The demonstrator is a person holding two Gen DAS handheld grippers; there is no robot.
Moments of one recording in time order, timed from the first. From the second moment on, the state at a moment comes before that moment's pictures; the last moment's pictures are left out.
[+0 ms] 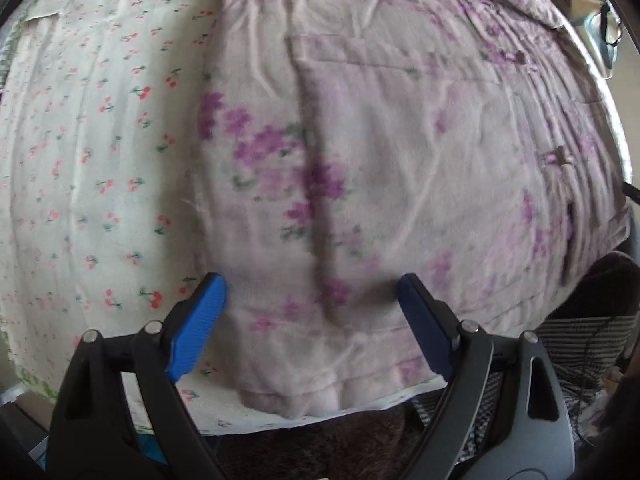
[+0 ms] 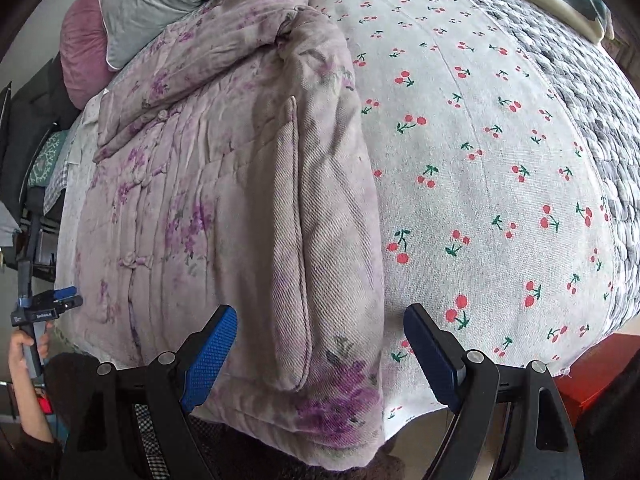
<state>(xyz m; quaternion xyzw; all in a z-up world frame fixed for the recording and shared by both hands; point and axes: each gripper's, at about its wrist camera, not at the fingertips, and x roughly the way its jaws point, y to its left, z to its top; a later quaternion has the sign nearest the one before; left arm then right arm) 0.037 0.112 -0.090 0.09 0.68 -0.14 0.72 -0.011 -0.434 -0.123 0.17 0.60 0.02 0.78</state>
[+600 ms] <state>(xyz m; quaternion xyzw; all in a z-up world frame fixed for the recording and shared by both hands) 0.029 0.151 -0.129 -0.04 0.73 -0.20 0.66 -0.013 -0.408 -0.127 0.17 0.60 0.03 0.78</state>
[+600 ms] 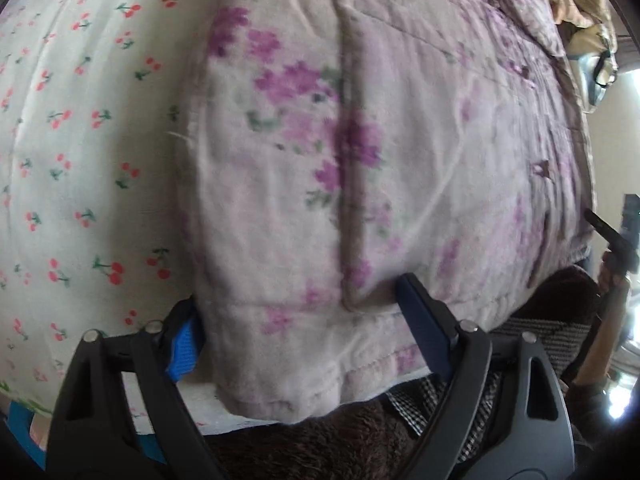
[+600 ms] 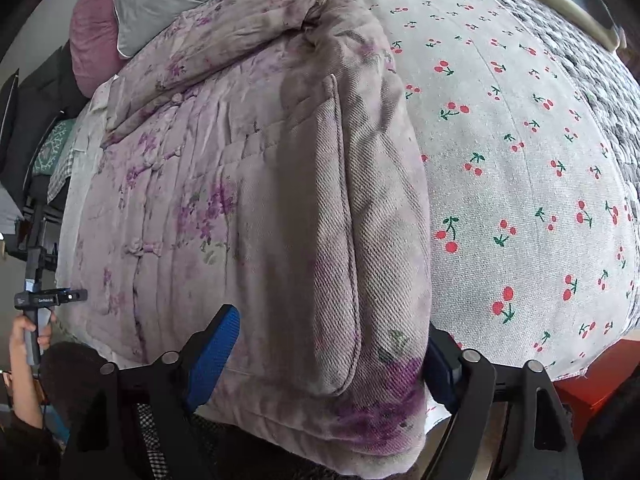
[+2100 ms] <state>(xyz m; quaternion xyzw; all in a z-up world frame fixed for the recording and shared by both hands) 0.363 0.042 -0.024 0.03 0.46 -0.07 0.88 0.344 -0.480 -0.069 0.23 0.47 -0.09 0.85</state>
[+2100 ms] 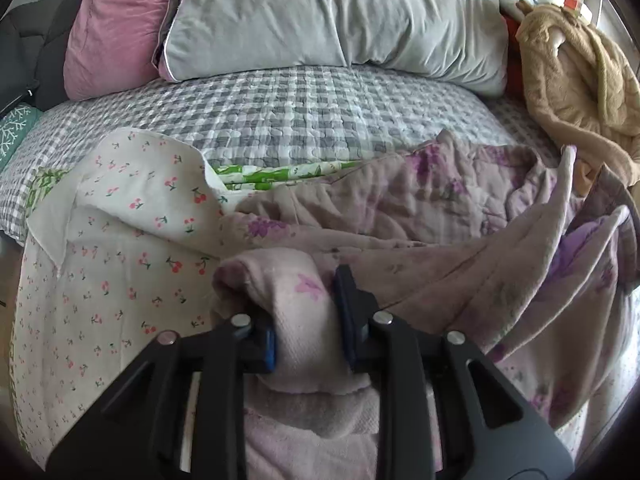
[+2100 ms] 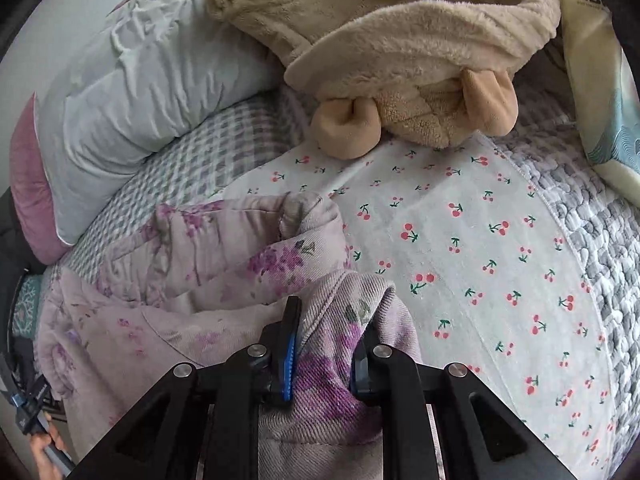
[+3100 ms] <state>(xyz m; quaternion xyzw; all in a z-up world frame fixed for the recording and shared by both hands) 0.310 0.128 -0.121 -0.27 0.50 -0.18 0.80 0.287 -0.469 -0.133 0.33 0.45 0.05 0.83</state>
